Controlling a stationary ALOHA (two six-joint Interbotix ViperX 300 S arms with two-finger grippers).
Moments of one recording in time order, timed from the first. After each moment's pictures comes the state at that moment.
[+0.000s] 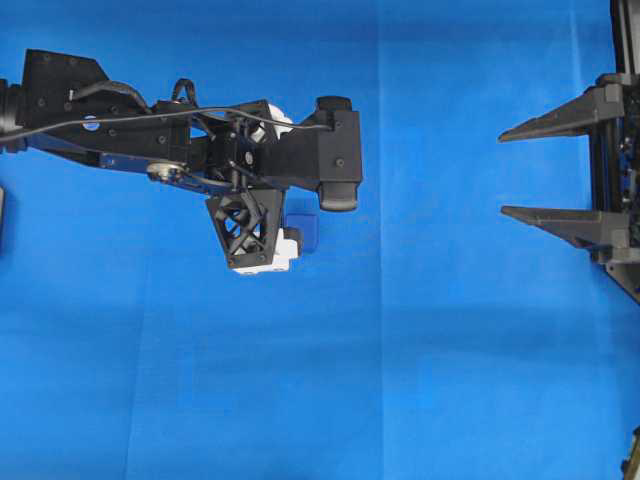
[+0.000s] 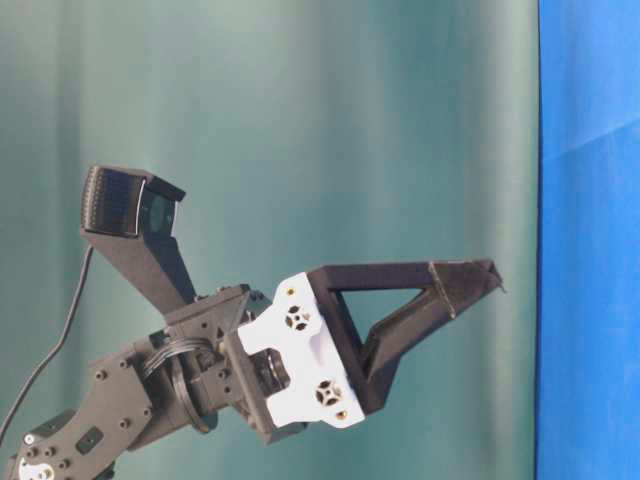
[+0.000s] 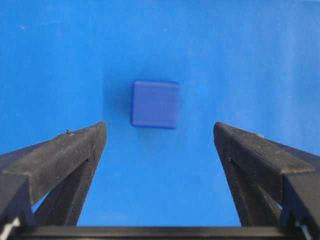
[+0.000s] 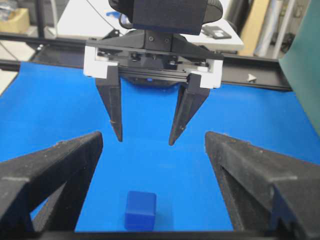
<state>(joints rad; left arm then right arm) 0.00 0.06 0.22 0.00 0.76 -0.06 0.00 -0.93 1.13 0.00 -0.23 0.07</state>
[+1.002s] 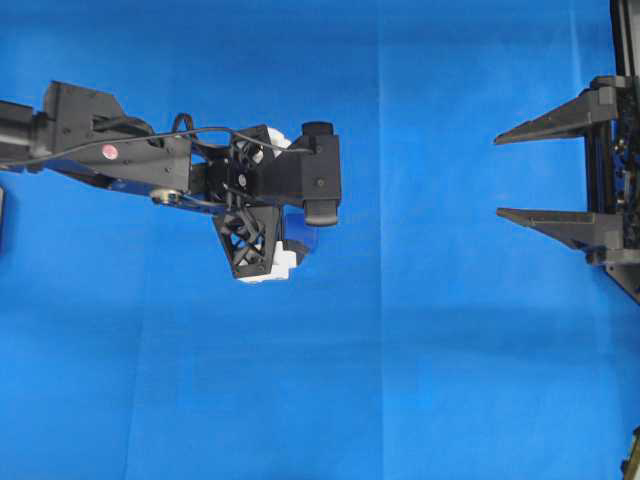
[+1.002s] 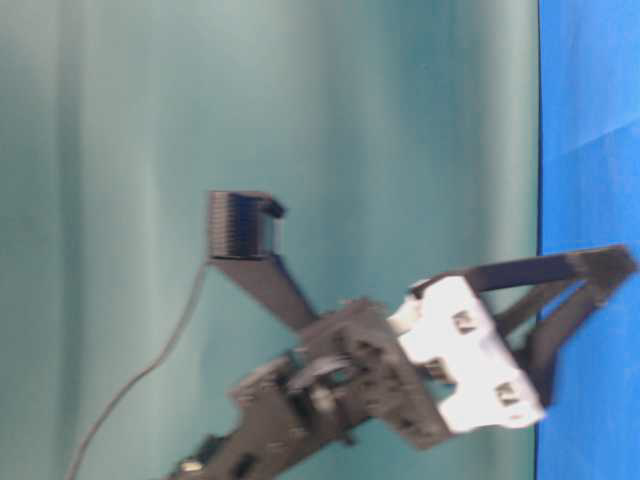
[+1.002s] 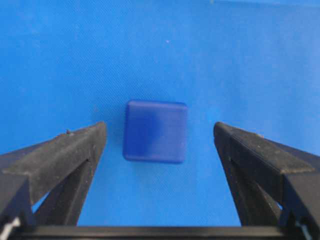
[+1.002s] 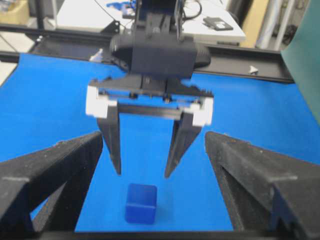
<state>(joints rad) 0.00 0.14 0.41 0.00 0.38 -0.05 0.00 -0.91 1.13 0.00 -0.22 0.07</state>
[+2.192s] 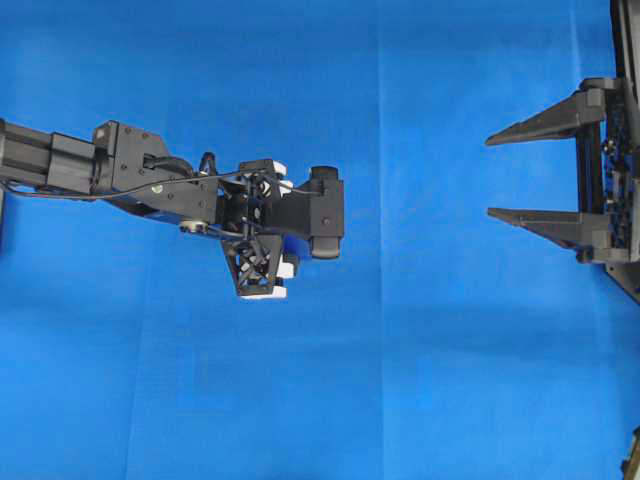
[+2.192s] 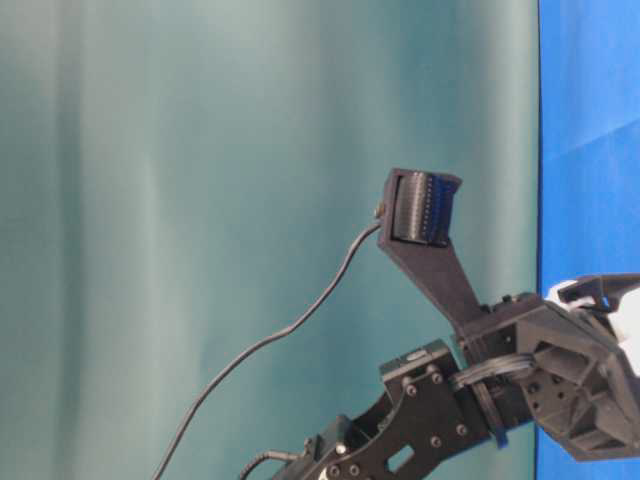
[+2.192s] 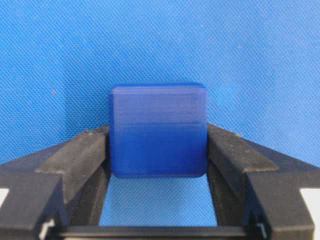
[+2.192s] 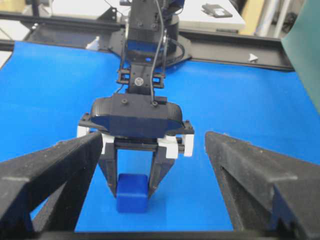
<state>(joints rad) -0.02 0.29 0.43 0.01 0.36 -0.04 -0.01 -0.88 1.13 0.00 -0.22 0.07</state>
